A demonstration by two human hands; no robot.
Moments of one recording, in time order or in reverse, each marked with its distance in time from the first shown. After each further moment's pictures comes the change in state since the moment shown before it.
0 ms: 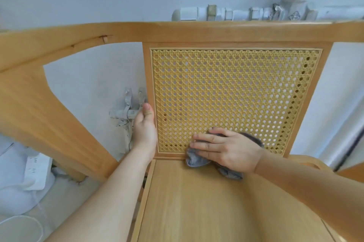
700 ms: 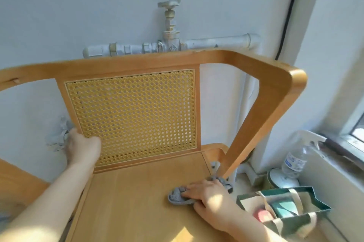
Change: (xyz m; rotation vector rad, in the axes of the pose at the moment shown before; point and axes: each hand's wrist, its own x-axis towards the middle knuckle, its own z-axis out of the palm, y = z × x) left_hand -0.073 0.051 0.025 0.617 0.092 0.017; right_hand -0.156 -0.112 -0.088 0.743 -0.202 0.915
